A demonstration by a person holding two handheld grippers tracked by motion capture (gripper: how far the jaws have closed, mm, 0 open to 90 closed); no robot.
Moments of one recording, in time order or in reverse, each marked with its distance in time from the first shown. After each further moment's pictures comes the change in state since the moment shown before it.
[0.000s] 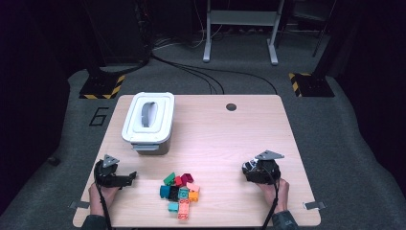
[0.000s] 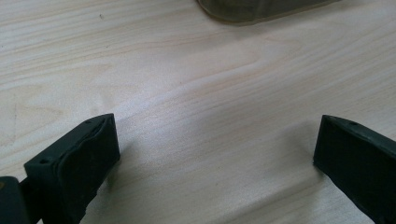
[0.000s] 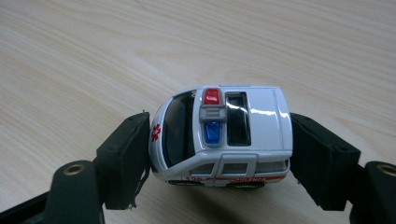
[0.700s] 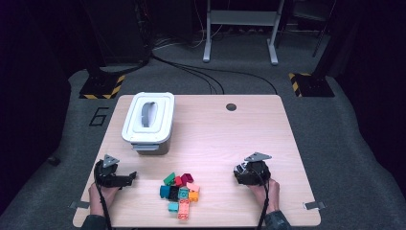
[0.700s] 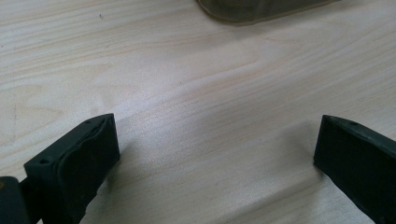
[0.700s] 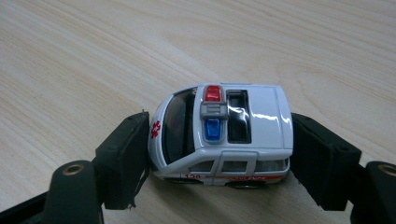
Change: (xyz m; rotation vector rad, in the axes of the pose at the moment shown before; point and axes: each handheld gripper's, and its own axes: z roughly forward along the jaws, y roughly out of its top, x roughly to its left) left arm 0.000 0.000 0.000 0.000 -0.001 0.000; right arm 0.023 0.000 0.024 0.054 0.028 -0.021
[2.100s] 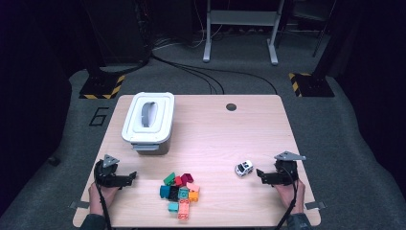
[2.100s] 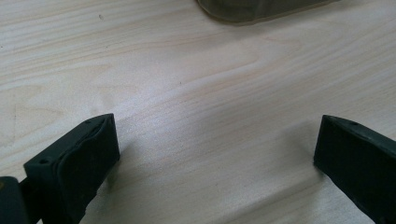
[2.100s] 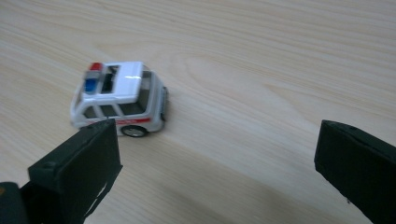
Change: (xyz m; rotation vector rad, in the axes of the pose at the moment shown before) left arm 0.000 0.000 0.000 0.004 -0.002 0.002; right arm -0.062 -0.022 -0.047 -0.075 -0.013 0.096
